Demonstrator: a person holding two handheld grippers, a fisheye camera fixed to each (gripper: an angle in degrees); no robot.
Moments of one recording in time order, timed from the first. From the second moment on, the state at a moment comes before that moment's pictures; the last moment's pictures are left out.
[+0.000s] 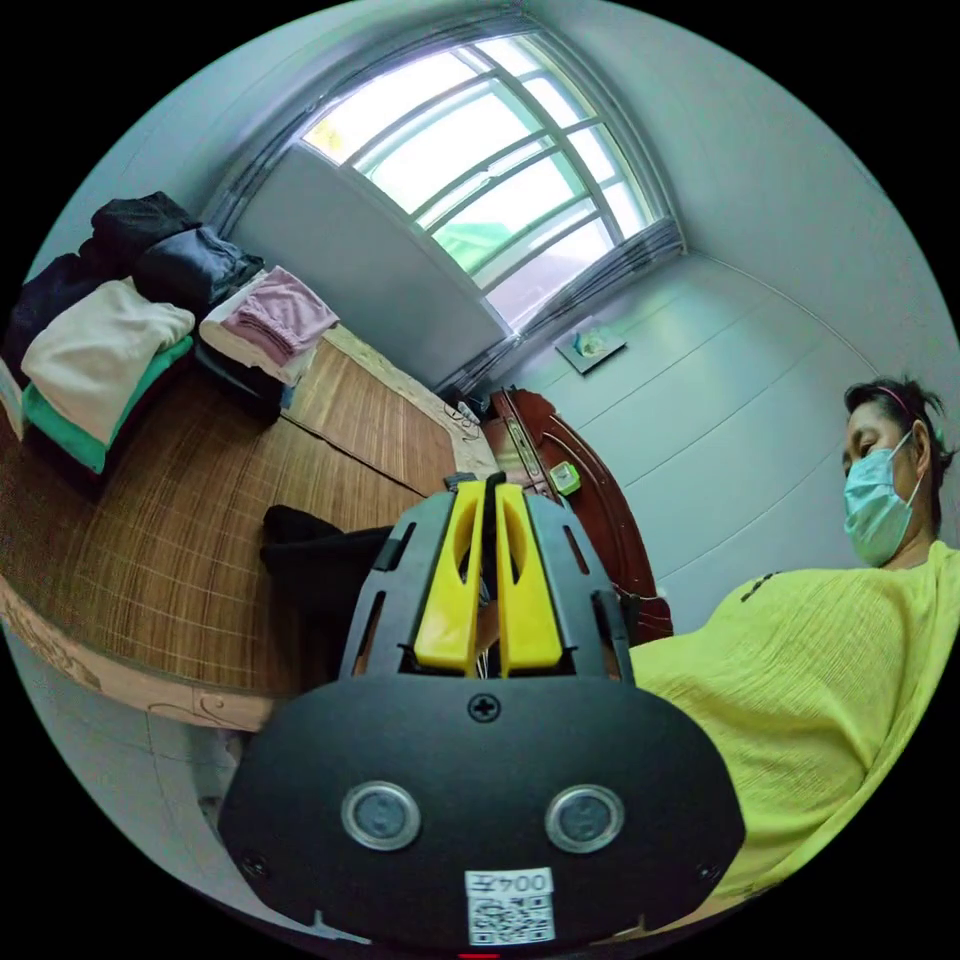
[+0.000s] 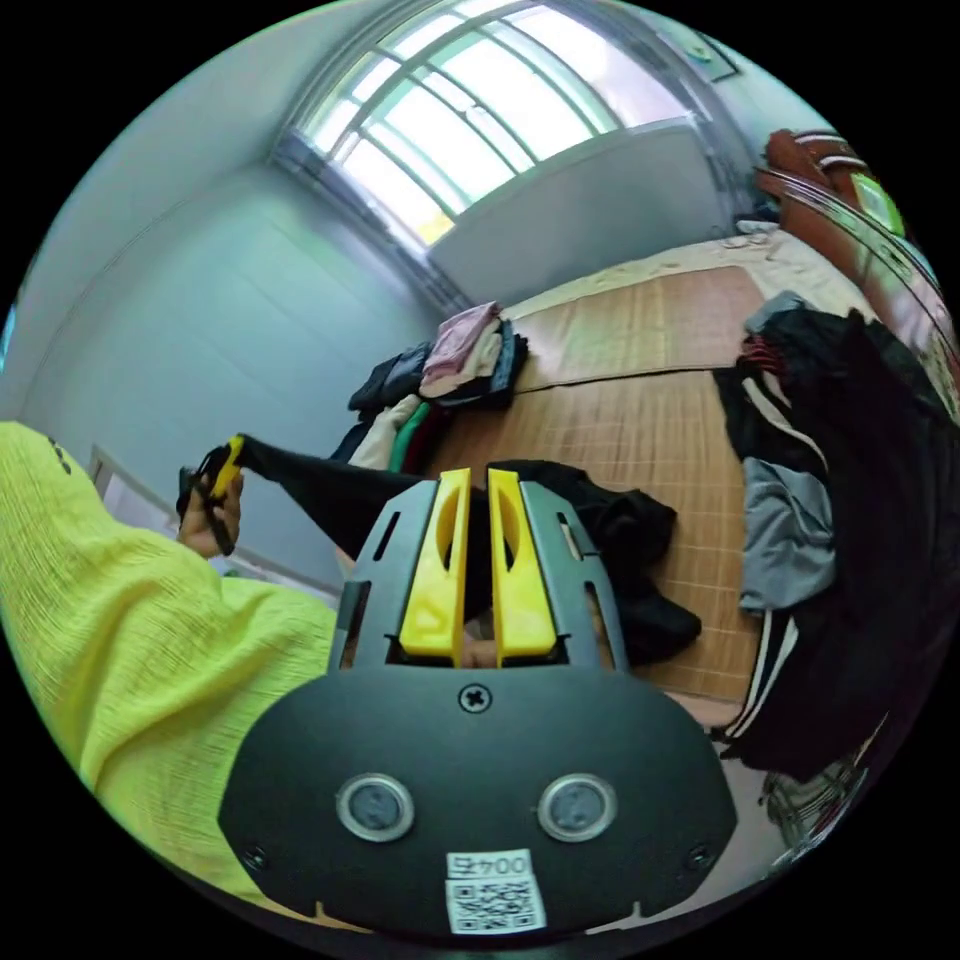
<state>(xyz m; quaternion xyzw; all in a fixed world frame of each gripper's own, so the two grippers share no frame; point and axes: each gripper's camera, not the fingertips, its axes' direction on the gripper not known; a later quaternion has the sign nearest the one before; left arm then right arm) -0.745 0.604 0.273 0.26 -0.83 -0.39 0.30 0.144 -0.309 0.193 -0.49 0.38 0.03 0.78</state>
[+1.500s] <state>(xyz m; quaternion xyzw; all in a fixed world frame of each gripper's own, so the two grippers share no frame) -1.232 0.492 0.211 0.25 -0.75 -0.34 0.50 0.331 -0.233 0.084 -0.12 0.06 0.52 0.85</state>
